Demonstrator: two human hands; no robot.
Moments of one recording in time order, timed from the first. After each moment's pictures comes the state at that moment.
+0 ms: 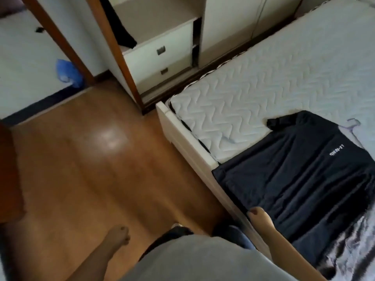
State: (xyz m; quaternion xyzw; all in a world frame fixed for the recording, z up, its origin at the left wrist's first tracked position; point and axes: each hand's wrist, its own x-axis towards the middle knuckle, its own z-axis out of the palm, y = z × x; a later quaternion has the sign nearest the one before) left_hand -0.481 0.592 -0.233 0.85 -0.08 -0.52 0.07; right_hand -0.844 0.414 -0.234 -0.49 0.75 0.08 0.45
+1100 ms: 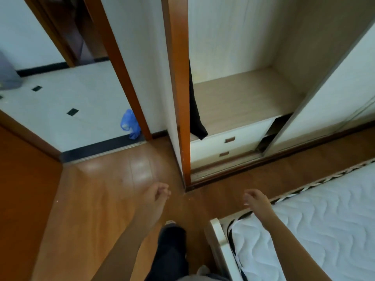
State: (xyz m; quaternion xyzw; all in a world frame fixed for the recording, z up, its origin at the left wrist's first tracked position) left_hand -0.152 0.146 -0.094 0.81 -0.23 -0.31 0.43; right_hand -0.361 -0.064 -0.171 -0.63 0.57 -0.07 0.53
